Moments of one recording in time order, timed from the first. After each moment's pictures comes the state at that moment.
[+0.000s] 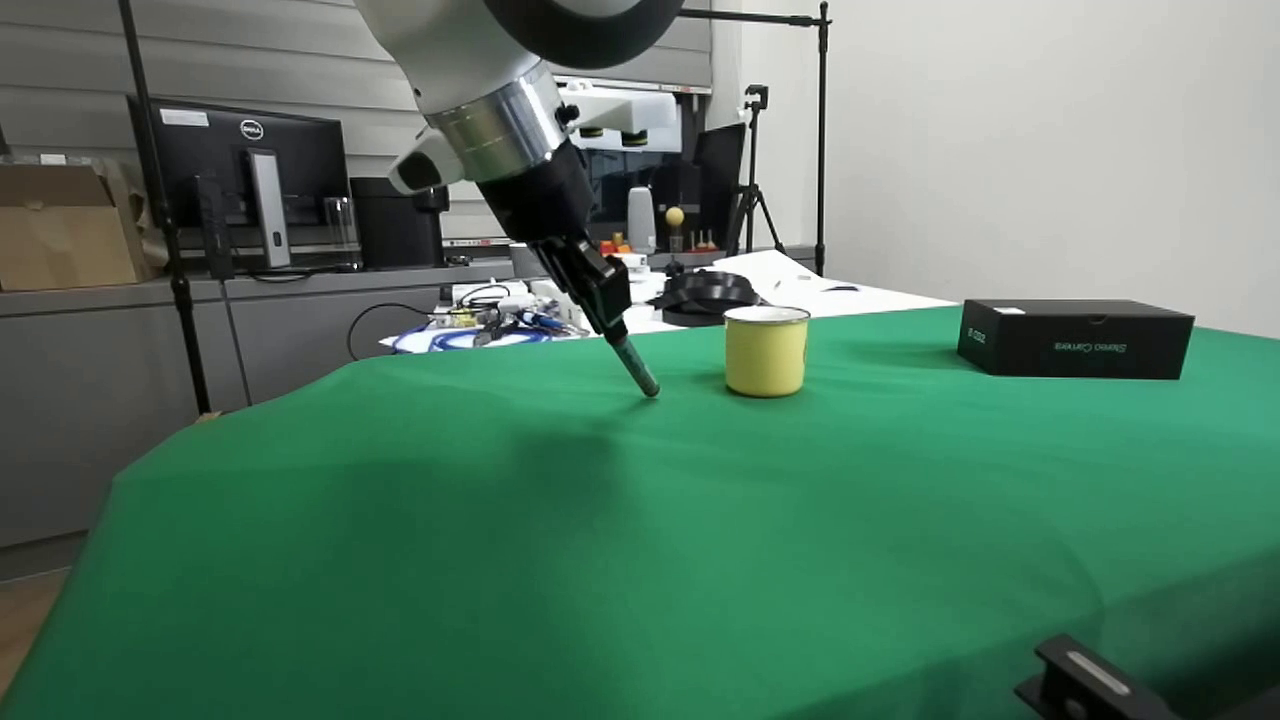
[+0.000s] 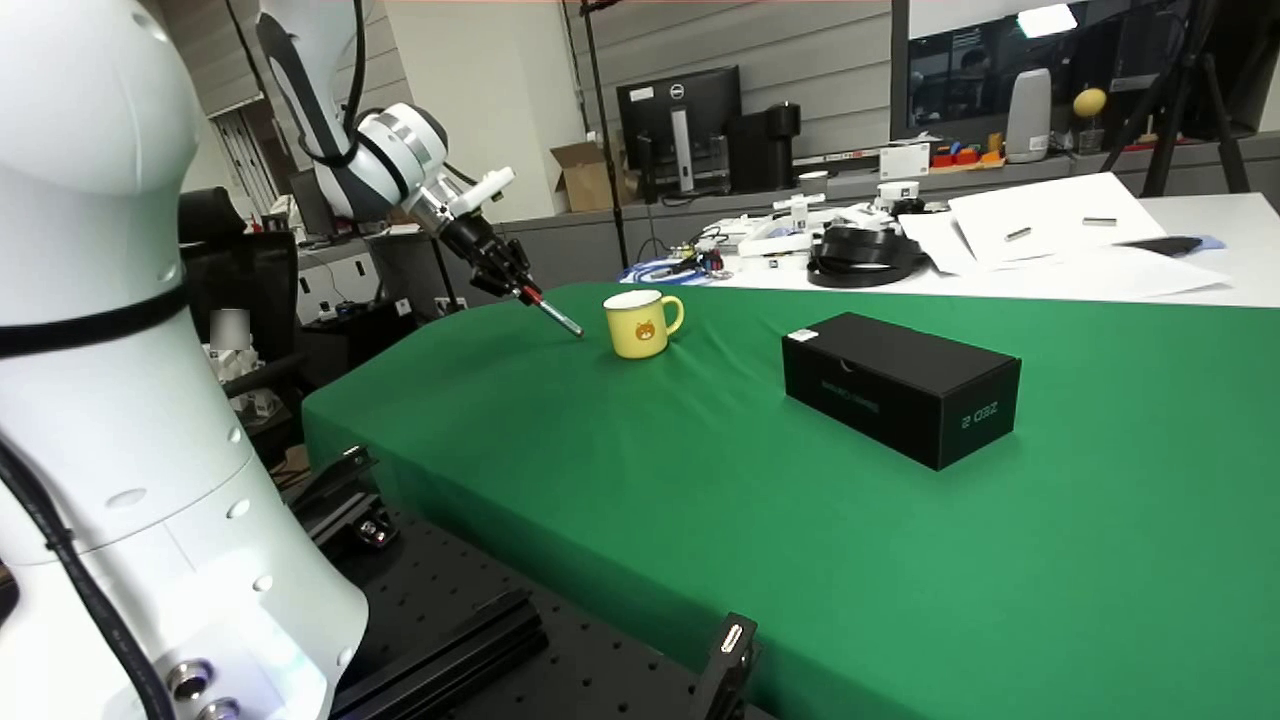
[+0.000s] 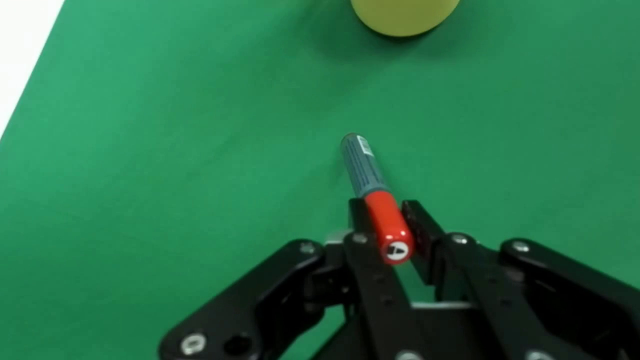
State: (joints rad) arm 0.44 0.59 0.29 -1.84 -0.92 2.16 -0.49
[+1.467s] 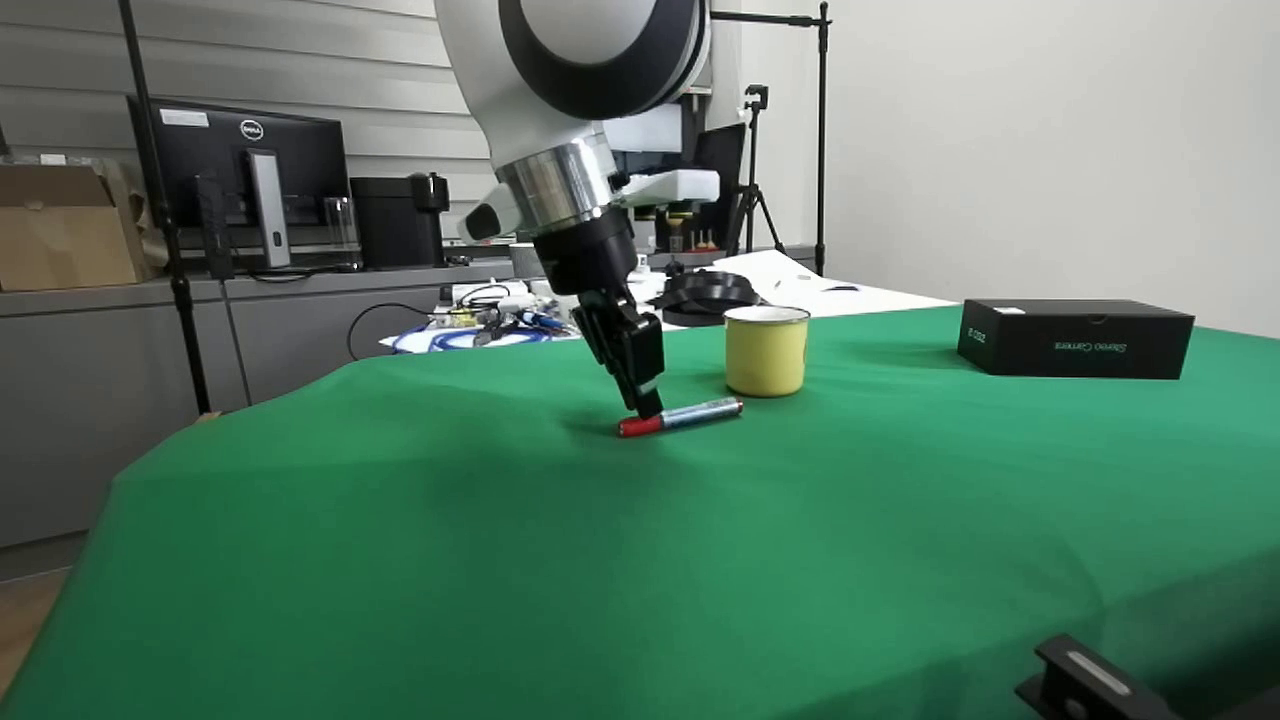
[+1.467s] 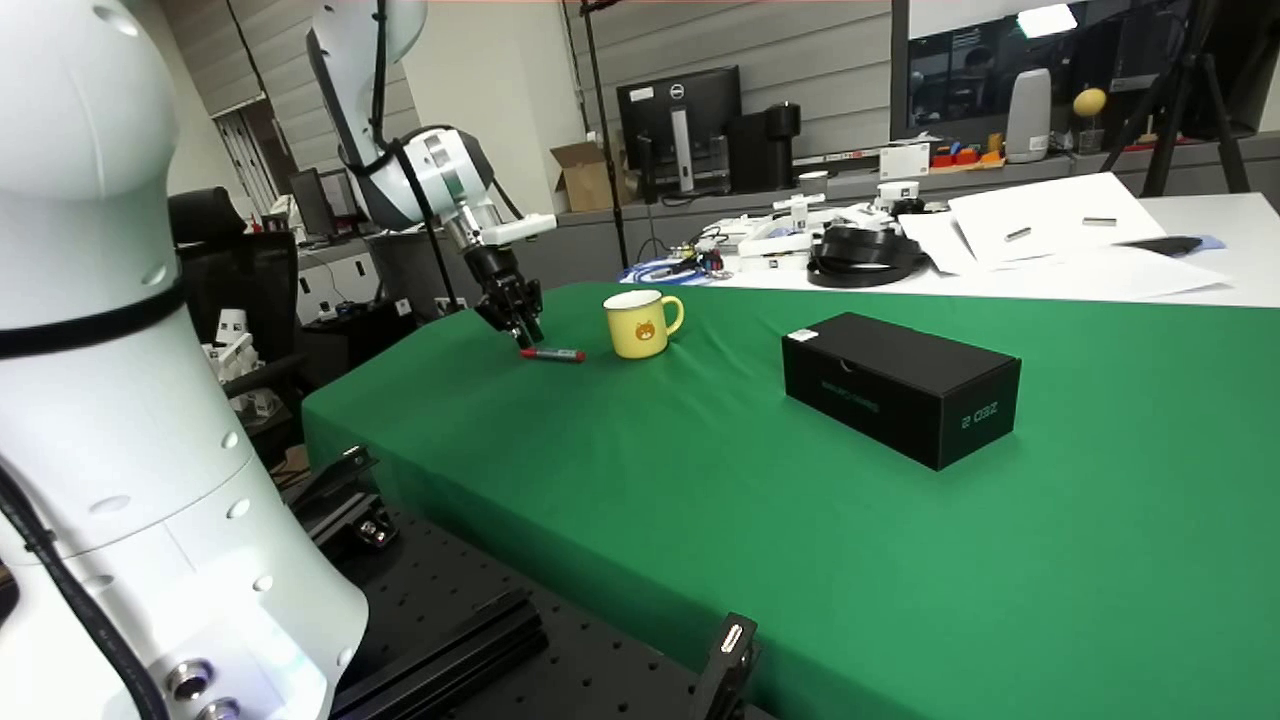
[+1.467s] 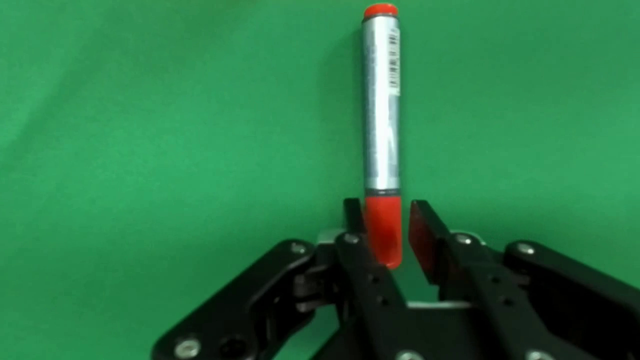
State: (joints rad) arm 0.32 0.66 0.31 -1.85 -0.59 2.25 -0.69
